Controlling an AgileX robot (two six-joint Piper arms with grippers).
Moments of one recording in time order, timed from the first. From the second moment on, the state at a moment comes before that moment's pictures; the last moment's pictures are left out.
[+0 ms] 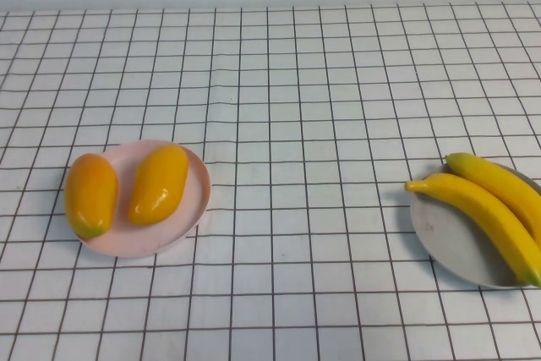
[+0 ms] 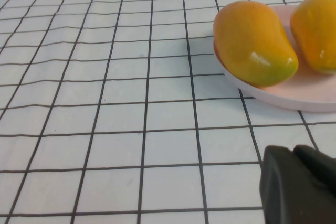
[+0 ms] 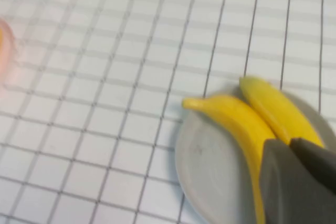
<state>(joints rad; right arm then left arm) 0.28 0.78 -0.77 0.10 0.65 0.01 -0.04 -0.01 0.02 0.06 0.38 0.00</state>
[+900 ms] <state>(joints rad) 0.28 -0.02 -0.31 -0.03 0.54 0.00 -0.04 -0.01 0.02 0.06 0.38 0.00</state>
